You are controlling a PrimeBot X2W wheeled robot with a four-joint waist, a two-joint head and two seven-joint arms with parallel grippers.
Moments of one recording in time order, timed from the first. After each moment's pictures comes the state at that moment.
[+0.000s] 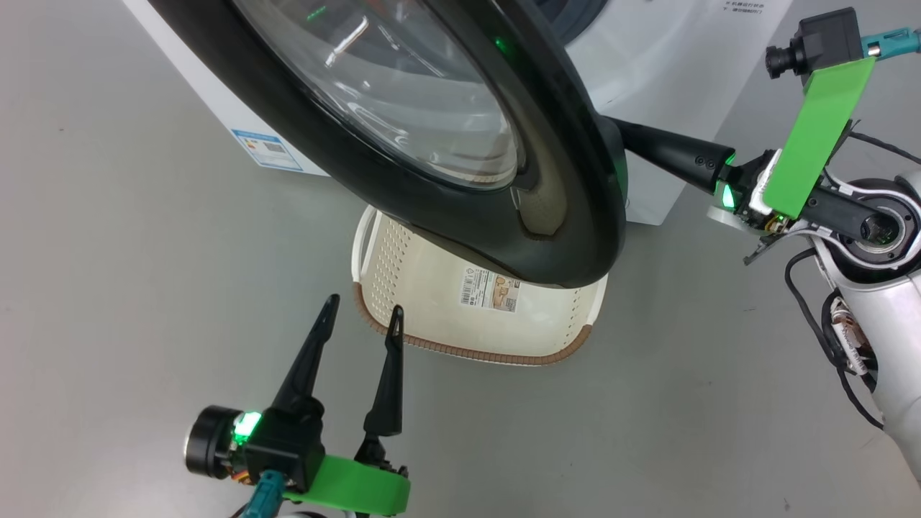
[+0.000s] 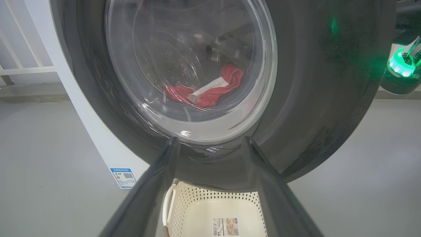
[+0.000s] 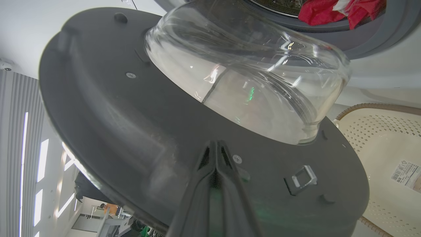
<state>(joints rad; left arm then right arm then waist) -0.21 0.04 -0.33 0.09 -0.14 0.13 -0.25 -0.79 -0.31 0.30 0.30 1.65 0.12 0.74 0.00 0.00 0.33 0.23</state>
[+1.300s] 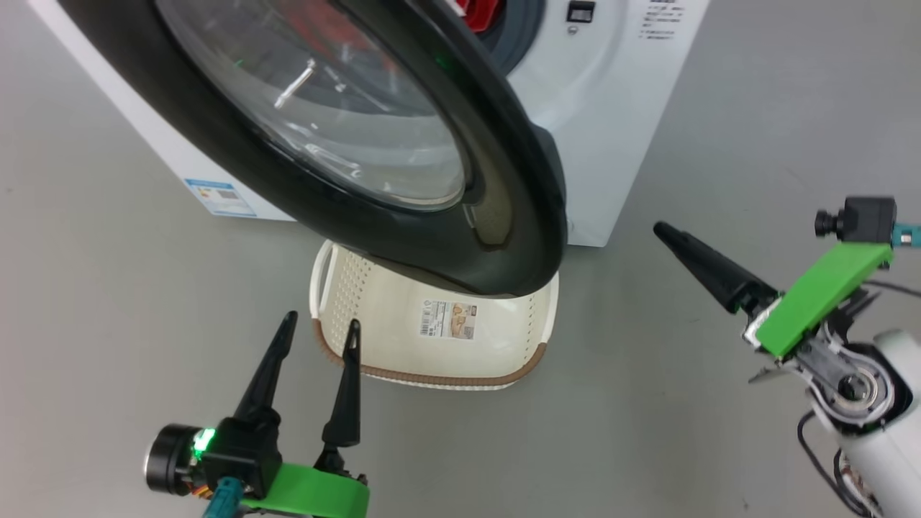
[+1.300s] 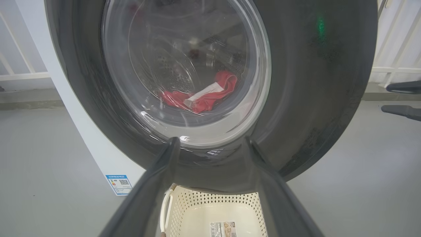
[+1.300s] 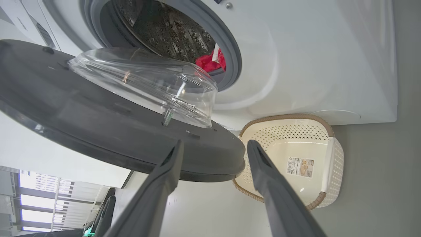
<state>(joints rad) -0.16 0.04 -0.22 0.11 -0.12 0.06 -0.25 -0.47 -0.41 0.35 0.26 1.47 0.12 0.29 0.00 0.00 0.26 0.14</state>
